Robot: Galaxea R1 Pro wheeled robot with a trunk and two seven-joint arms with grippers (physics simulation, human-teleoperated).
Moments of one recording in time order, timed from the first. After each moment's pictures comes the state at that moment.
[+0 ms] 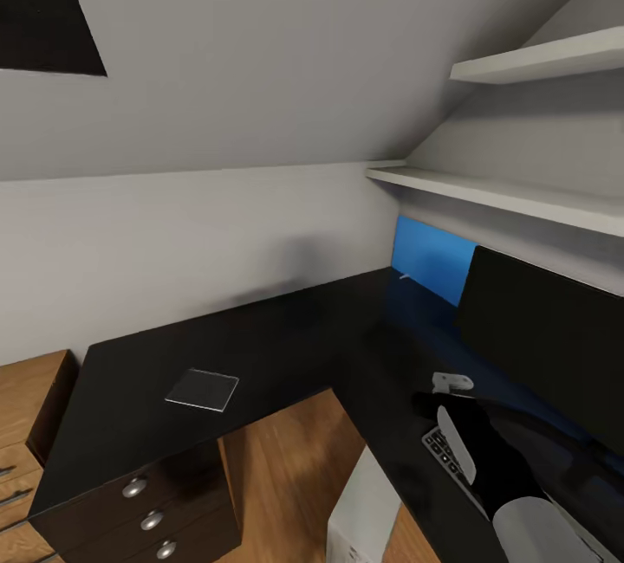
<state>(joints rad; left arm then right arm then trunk) 0.10 0.13 -0.26 -0.87 0.51 -0.26 0.21 -0.56 -0.06 0.02 -0.93 -0.18 0.63 -0.19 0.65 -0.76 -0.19</state>
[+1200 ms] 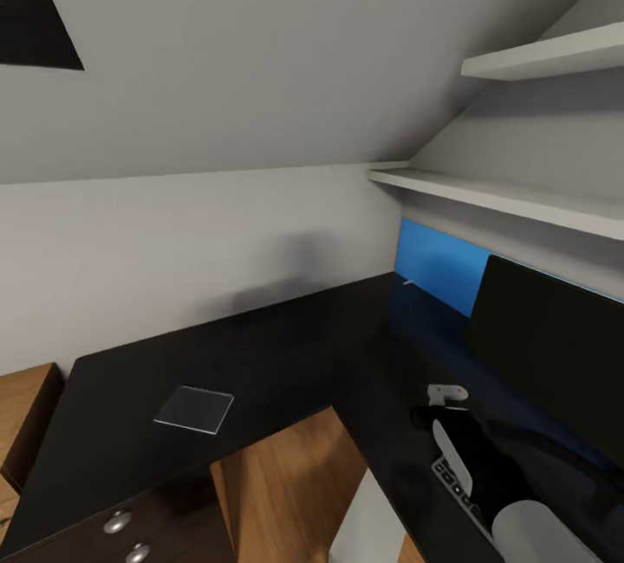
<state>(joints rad) 0.10 0.13 -0.27 -0.87 0.50 -0.26 0.20 -0.56 -0.08 0.09 -0.83 -0.17 0.57 -0.19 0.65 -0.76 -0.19</state>
